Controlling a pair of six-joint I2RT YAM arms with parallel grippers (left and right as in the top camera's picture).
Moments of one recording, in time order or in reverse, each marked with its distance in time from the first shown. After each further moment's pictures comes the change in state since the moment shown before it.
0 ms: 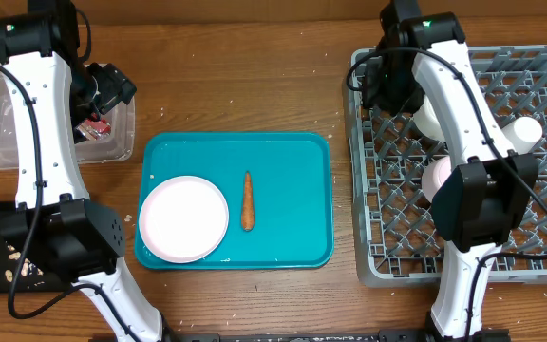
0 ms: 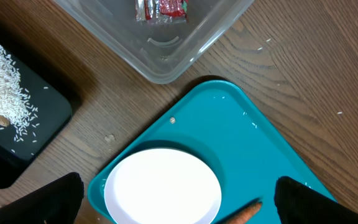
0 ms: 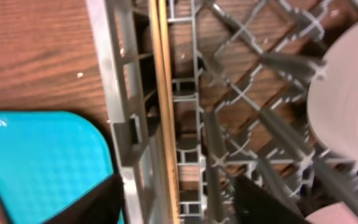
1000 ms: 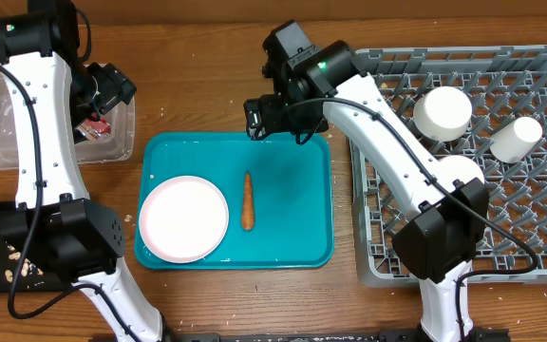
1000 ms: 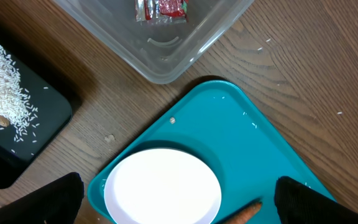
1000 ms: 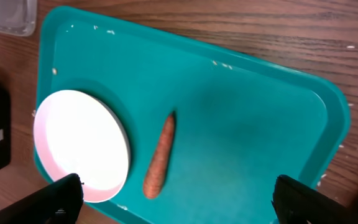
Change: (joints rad) left arm 0.000 0.000 0.000 0.000 0.000 0.000; right arm 0.398 -0.066 0.019 0.101 -0.179 0.106
